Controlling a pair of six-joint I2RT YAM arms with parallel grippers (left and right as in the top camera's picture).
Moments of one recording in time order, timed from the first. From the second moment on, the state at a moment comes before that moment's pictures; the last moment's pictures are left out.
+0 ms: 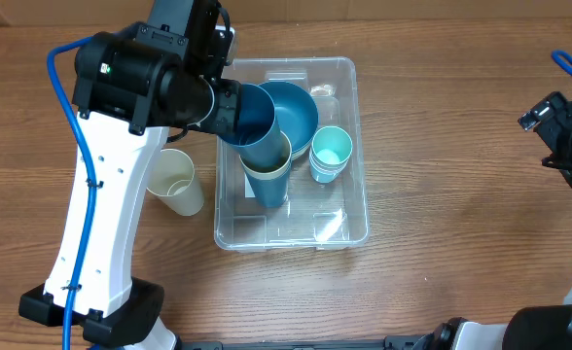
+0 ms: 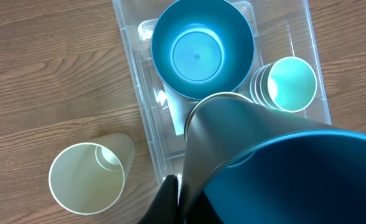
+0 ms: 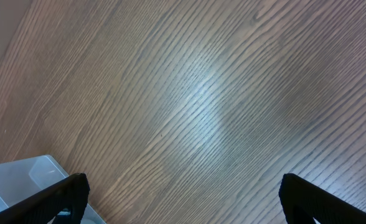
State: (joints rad) left arm -0.35 1.80 2.33 -1.67 0.04 -0.18; right arm -0.45 1.53 1.61 -1.22 -0.09 0.46
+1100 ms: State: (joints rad) left arm 0.10 1.62 1.92 -1.66 0.09 -0.19; right arm -0.45 1.53 1.61 -1.22 -0.09 0.46
